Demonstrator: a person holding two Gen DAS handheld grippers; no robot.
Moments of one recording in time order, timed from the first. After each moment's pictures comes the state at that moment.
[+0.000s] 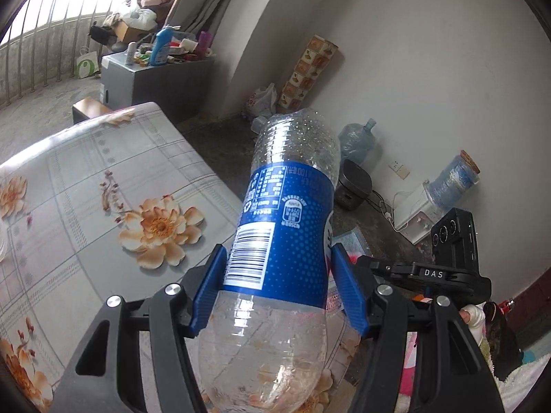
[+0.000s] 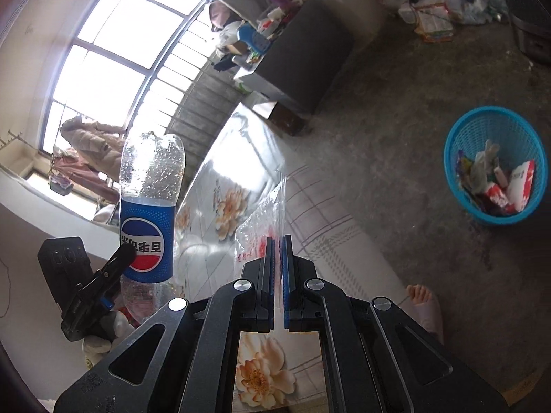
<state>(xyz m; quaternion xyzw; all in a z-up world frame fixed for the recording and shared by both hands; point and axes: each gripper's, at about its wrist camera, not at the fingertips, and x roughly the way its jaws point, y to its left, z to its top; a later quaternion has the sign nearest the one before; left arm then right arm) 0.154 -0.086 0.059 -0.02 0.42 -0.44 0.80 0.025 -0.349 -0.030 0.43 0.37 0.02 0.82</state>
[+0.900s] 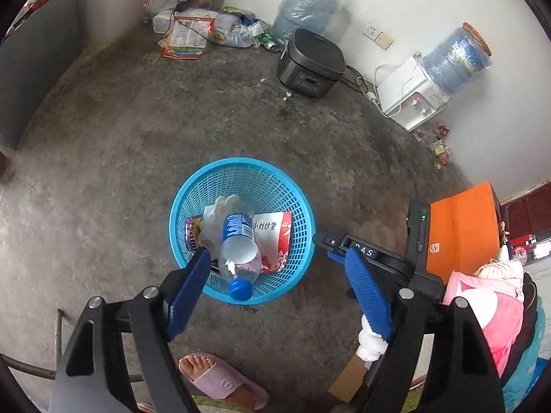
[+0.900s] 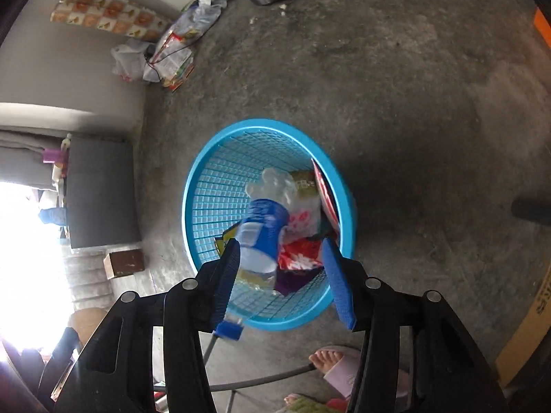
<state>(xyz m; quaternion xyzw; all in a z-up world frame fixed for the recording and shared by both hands) 0.182 -0.463 -0.100 0.16 0.55 -0.51 0.64 -0.033 -0.580 -0.250 0.61 0.34 -0.34 0.63</state>
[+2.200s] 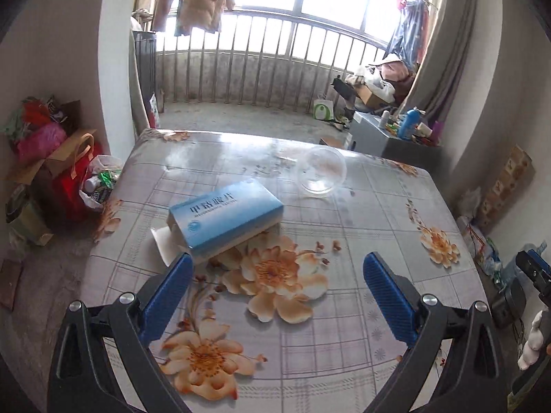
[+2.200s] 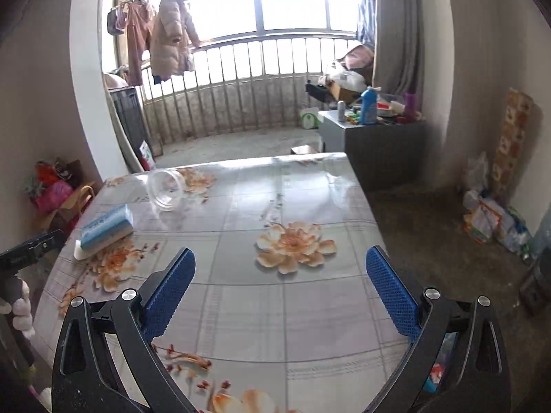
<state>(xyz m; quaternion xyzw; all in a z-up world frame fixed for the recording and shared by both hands) 0.058 0.194 0.036 -0.11 0.33 0.05 0.94 0.109 -0.188 0.000 0.02 0.30 0.08 0.95</state>
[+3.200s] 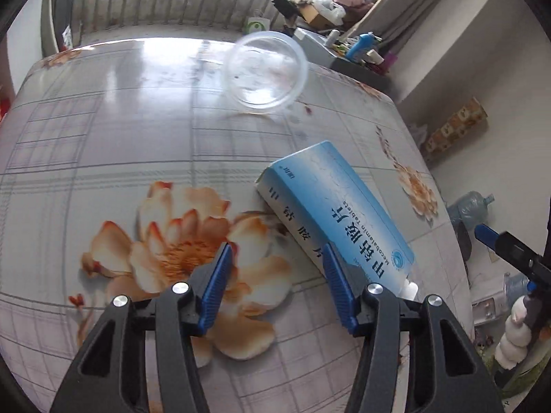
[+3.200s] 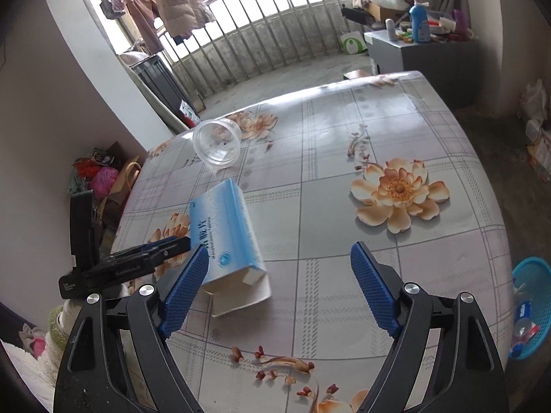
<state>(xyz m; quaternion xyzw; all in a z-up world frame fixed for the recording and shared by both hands) 0.142 0.153 -0.044 -0.14 0.48 -0.16 0.85 0.153 -0.128 -0.031 0.11 0.44 0.17 0.87</state>
